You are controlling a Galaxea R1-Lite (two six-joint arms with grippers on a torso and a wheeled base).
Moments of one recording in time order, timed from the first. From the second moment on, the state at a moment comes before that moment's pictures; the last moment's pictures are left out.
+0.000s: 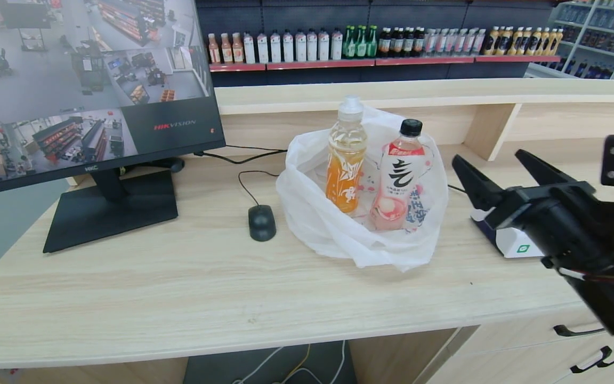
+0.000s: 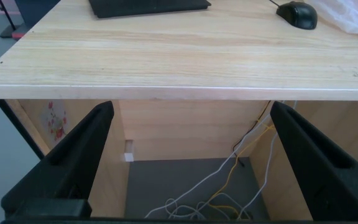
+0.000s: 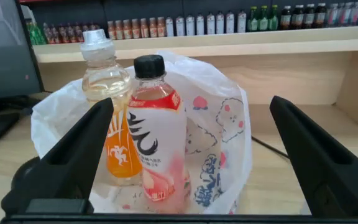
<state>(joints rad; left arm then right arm) 0.00 0.00 0.00 0.00 0.00 0.01 0.44 1.56 -0.37 -1.57 -0.20 -0.05</state>
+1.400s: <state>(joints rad) 0.00 0.00 0.00 0.00 0.00 0.01 0.37 0.14 0.00 -0.09 -0.11 -0.11</state>
